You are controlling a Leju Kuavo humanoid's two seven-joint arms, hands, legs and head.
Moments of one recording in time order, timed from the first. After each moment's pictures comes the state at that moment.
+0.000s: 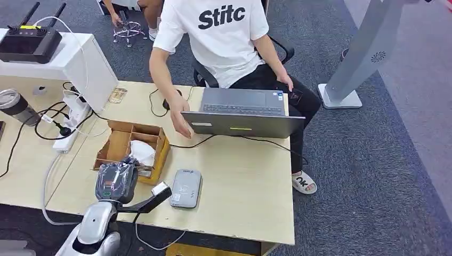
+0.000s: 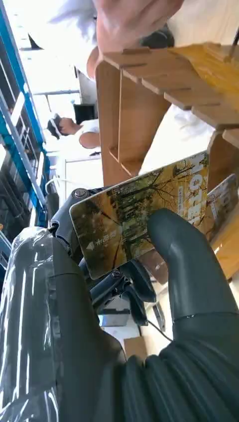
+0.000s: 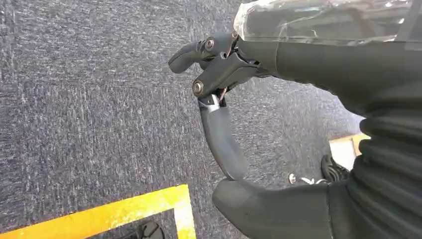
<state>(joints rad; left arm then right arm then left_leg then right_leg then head) -0.10 0.19 -0.36 -1.19 -1.37 0.23 0.14 -0.05 0.16 -1.06 -0.25 1.03 -0.43 -0.07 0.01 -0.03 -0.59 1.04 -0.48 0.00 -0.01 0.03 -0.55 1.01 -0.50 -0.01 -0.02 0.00</state>
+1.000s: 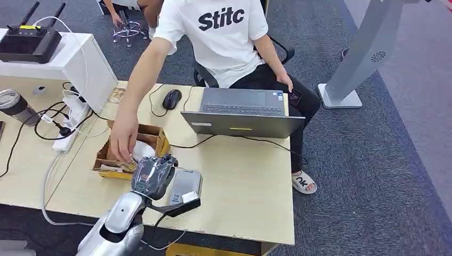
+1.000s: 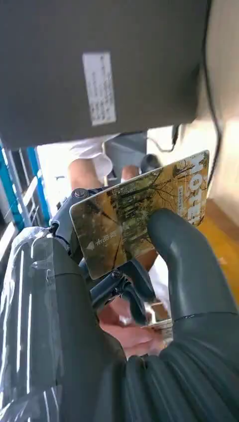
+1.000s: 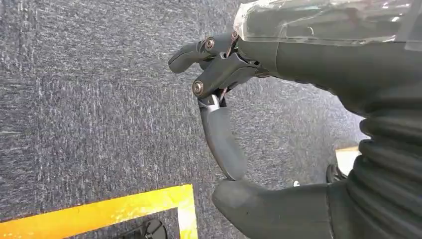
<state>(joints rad) -0.21 0.11 -0.53 -1.09 -1.32 0.21 -0.03 -0.06 0.16 -1.06 -0.24 1.08 -0.41 -0.07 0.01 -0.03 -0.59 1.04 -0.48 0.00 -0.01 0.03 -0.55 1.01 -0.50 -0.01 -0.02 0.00</state>
